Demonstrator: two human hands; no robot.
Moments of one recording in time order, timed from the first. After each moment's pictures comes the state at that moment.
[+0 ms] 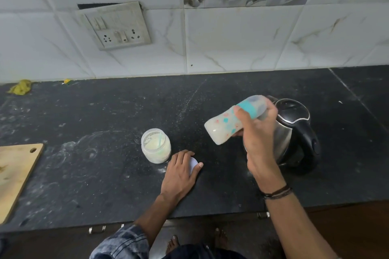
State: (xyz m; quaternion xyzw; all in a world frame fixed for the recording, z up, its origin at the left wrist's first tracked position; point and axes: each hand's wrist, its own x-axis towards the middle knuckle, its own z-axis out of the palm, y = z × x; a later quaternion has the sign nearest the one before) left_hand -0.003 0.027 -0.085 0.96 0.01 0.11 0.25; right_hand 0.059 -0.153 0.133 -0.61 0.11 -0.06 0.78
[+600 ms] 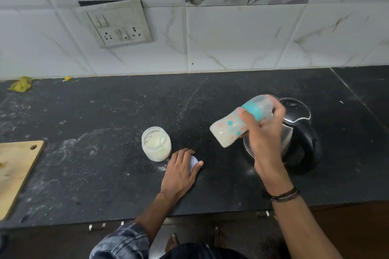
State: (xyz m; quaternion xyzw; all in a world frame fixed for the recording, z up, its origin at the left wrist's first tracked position) left_hand -0.003 0.026 -0.087 0.96 0.01 0.11 0.25; right_hand 0.056 -0.164 0.133 -0.62 0.09 -0.07 0.78
